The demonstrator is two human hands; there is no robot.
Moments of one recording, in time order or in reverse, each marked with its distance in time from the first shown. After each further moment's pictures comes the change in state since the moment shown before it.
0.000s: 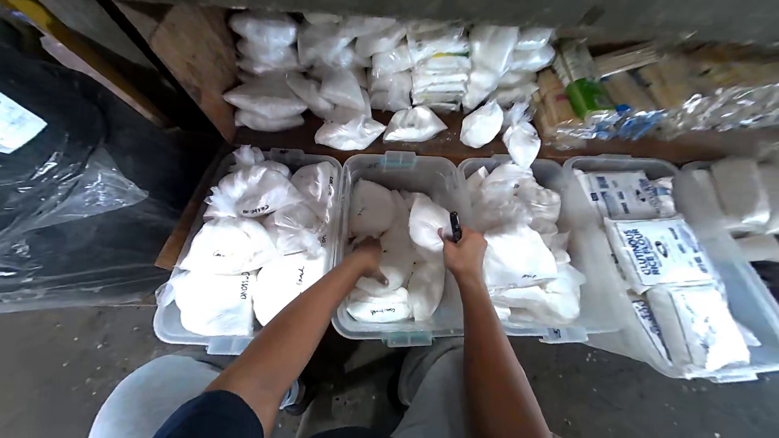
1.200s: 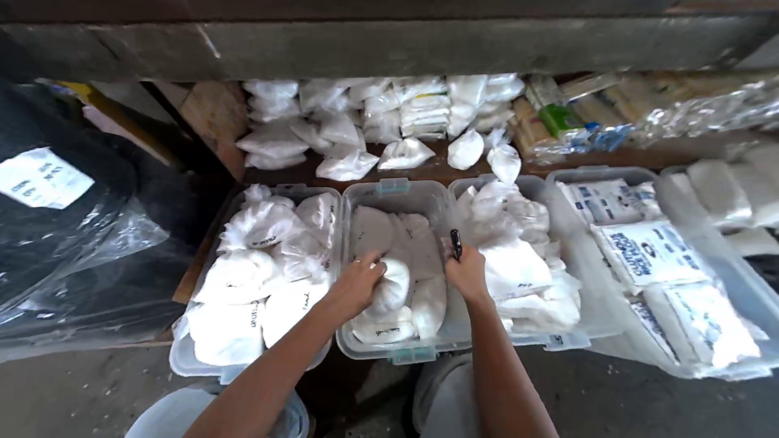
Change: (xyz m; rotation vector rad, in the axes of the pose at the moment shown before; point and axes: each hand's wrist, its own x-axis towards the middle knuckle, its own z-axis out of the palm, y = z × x) left_hand -0.093 0.012 -0.022 0.089 0.315 0.327; right_hand -0.010 0.007 -0.018 0.086 -0.059 -0.099
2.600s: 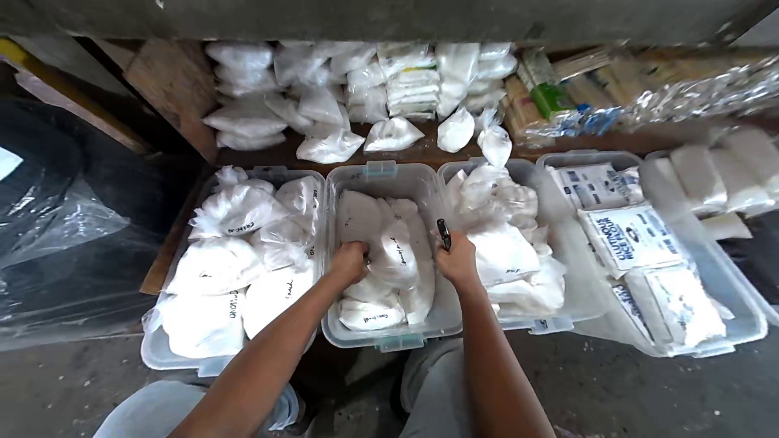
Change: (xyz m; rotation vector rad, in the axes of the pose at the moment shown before) left_hand 0.054 -0.024 0.029 -0.124 -0.090 -0.305; right_hand 0.002 0.003 -0.002 -0.040 -0.052 0.064
